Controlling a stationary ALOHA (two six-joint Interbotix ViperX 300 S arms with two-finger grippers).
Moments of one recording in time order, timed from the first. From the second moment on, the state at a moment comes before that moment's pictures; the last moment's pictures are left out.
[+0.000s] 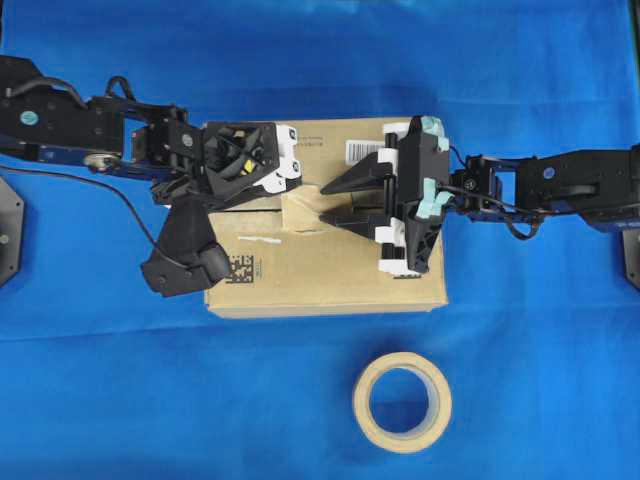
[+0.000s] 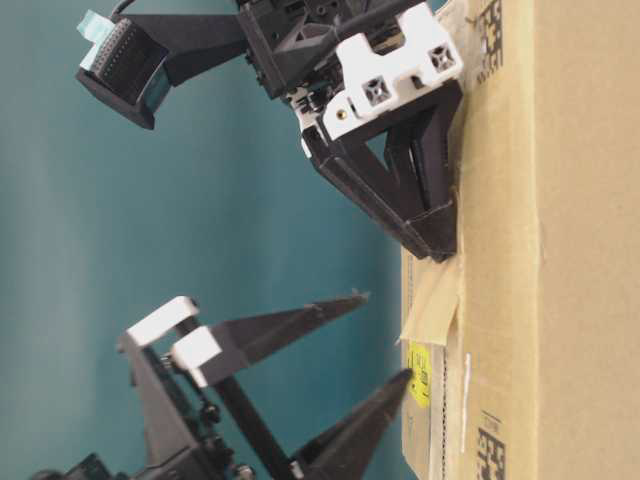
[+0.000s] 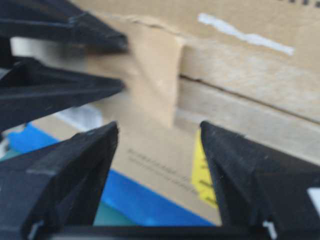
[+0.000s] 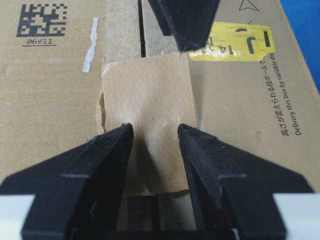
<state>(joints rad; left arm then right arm) 0.07 -0.14 0.53 -0.02 0.44 1.57 -0.04 0.02 0.77 0.09 -0.34 0.06</state>
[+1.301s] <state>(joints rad) 0.02 -0.09 0.73 -0.05 -0.19 0.16 -0.04 0.02 0.77 0.09 -0.34 0.06</state>
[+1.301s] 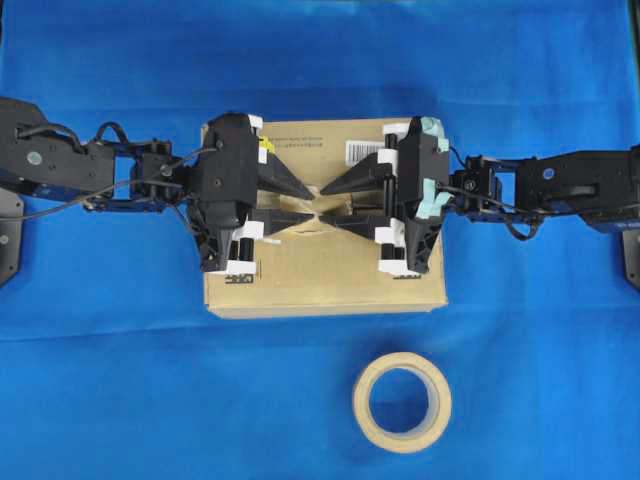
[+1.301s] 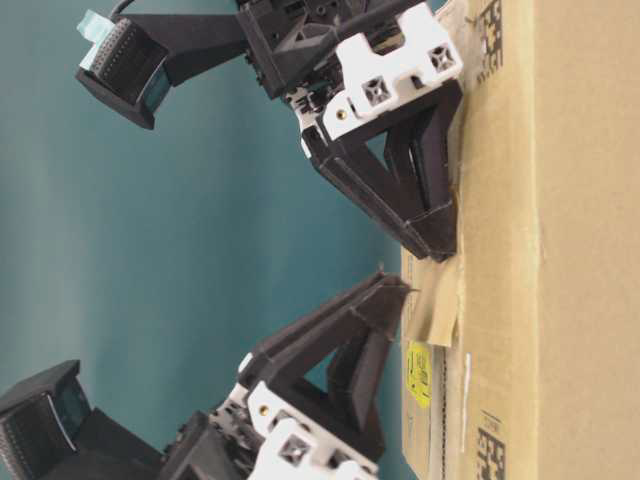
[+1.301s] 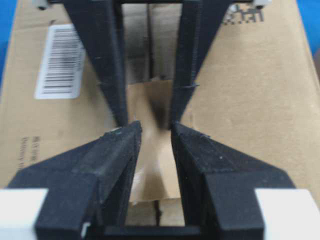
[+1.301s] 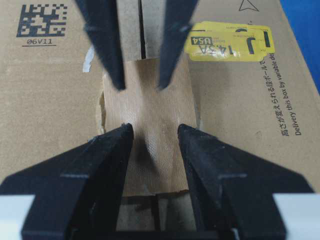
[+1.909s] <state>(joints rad) 0.04 -0.03 0.79 -0.05 -0.32 0.17 -0.05 0.02 0.77 0.09 -0.35 0.06</state>
